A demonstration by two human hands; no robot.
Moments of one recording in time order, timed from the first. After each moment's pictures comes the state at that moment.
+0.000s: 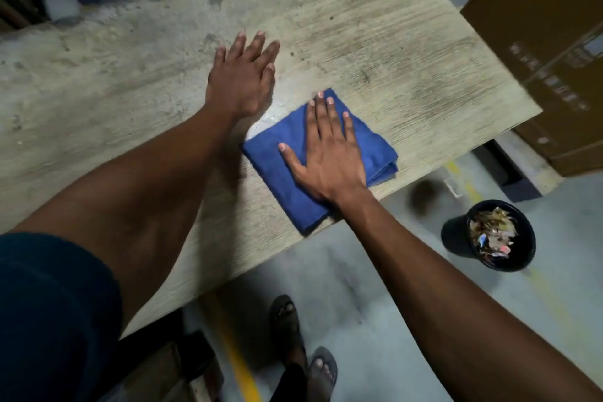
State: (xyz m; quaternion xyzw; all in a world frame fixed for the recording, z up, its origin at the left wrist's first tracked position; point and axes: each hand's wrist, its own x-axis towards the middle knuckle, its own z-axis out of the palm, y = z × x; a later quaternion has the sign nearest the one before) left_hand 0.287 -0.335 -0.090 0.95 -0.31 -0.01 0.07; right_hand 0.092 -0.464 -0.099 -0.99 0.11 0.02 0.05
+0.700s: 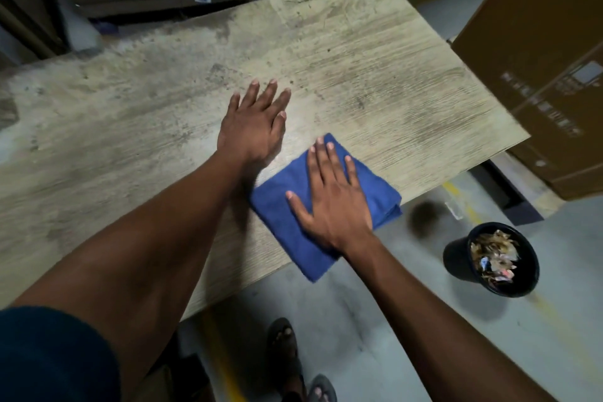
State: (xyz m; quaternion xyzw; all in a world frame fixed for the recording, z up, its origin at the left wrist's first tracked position) left_hand 0.237 -0.340 -0.087 0.95 -0.30 -0.03 0.08; right_hand 0.044 -0.465 -0.099 -1.00 0.08 0.03 0.05
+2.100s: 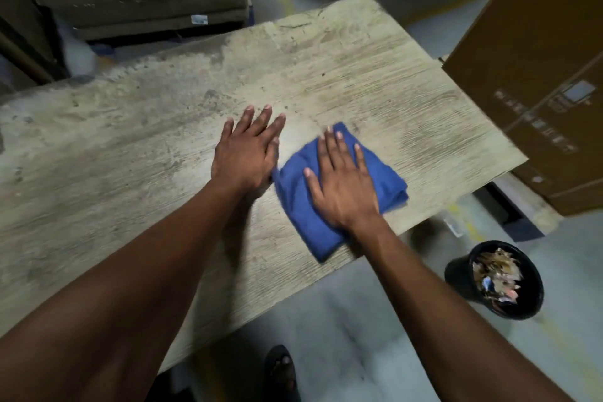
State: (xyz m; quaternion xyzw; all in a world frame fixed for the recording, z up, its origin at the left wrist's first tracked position) left_hand 0.243 -0.343 -0.092 0.95 -0.29 -0.04 0.09; right_hand 0.109 -0.517 -0.099 -0.99 0.11 0.03 0.07
